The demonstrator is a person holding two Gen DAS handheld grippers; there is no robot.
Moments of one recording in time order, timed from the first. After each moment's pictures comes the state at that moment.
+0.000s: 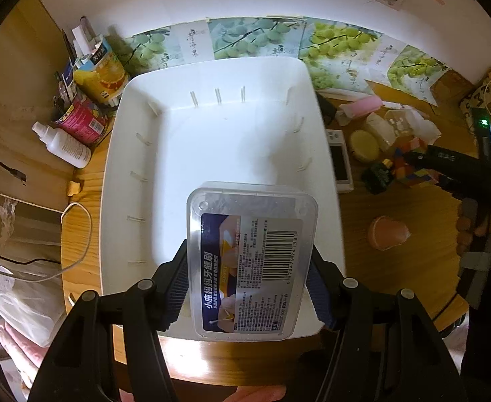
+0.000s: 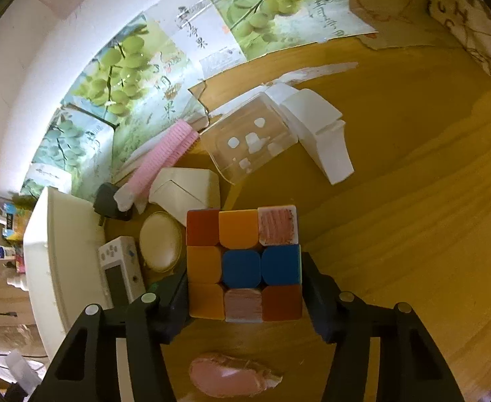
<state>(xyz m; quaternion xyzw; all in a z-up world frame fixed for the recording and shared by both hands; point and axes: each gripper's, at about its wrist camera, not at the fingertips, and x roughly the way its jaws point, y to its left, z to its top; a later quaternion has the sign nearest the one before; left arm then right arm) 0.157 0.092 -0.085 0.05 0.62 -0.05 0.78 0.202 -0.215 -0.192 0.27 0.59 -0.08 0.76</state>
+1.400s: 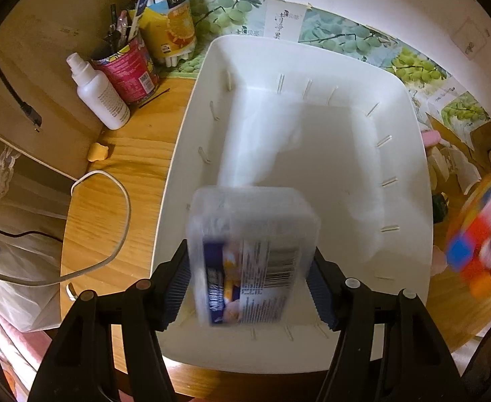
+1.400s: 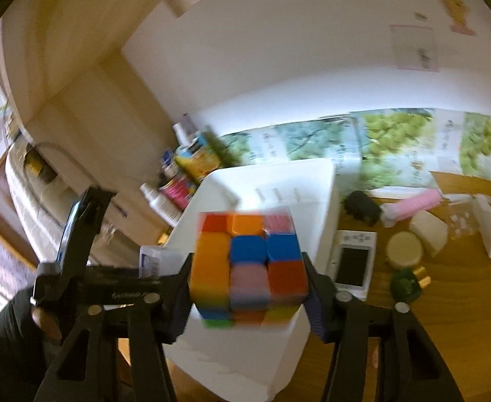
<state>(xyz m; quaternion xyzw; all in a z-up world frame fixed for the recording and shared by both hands) 0.167 0.189 -0.122 -0.03 0.62 0.01 0.79 0.135 -0.031 -0.076 0.14 0.42 0.23 0.87</state>
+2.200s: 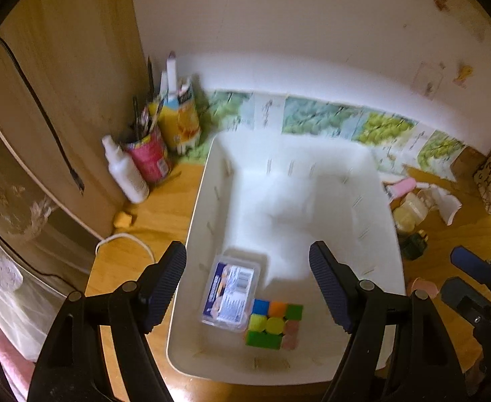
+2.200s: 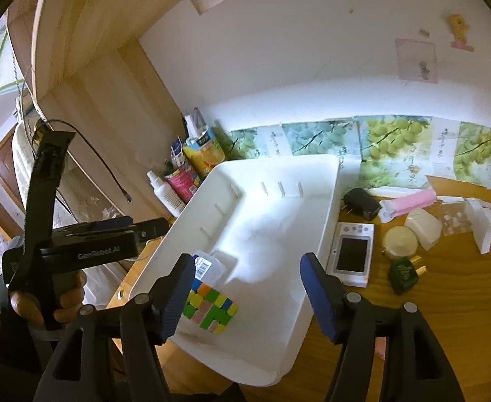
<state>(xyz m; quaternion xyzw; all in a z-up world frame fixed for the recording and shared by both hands) 0.135 0.176 -0.065 0.00 0.46 0.01 0.89 0.098 -0.032 -0.072 0.12 0.39 0.22 0.89</state>
